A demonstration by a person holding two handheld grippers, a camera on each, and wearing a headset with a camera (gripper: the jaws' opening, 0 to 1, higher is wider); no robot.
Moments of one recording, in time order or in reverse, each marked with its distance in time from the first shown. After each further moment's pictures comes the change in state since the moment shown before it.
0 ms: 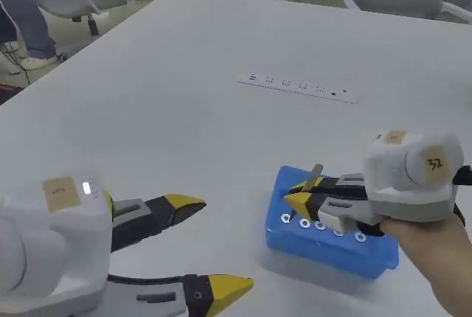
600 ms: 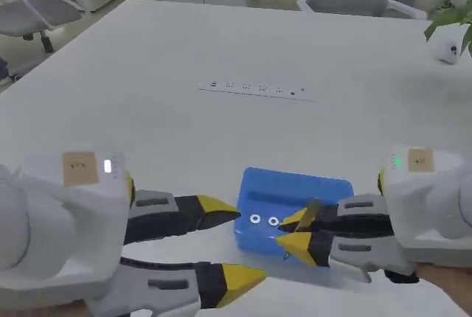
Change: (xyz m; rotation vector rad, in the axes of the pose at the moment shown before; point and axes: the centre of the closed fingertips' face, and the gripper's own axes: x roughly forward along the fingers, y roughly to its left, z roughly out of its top) left arm 0.030 -0.054 0.036 0.131 0.017 -0.282; right arm -0.060 0.073 -0.019 -0.112 0.052 0.131
